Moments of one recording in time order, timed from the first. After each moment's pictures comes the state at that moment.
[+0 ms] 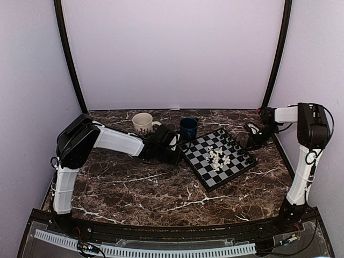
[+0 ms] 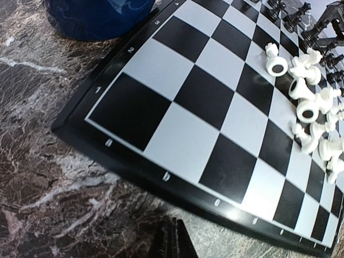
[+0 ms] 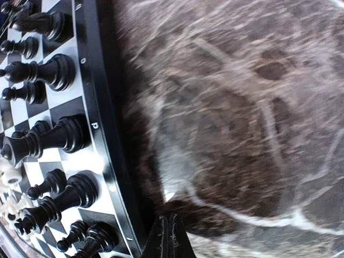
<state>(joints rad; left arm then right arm) -0.84 2.17 1.40 -0.06 0.07 -0.39 -0.04 2.02 1.37 -0.78 -0.42 -0.26</state>
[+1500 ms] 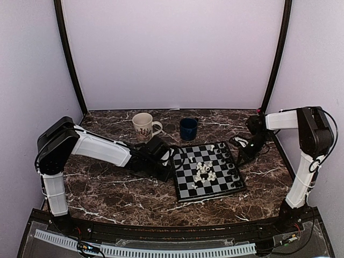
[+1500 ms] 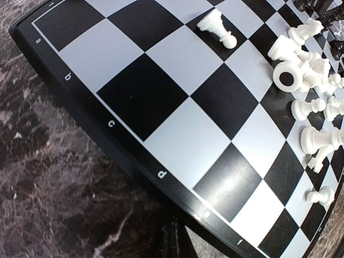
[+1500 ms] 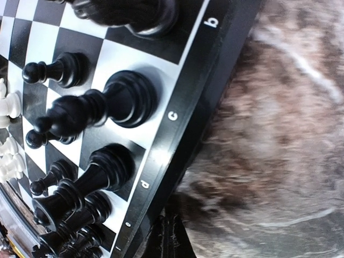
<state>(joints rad) -0.93 1.96 1.15 -0.15 0.06 -0.38 0.17 1.87 1.17 -0.87 -0.41 -0.35</state>
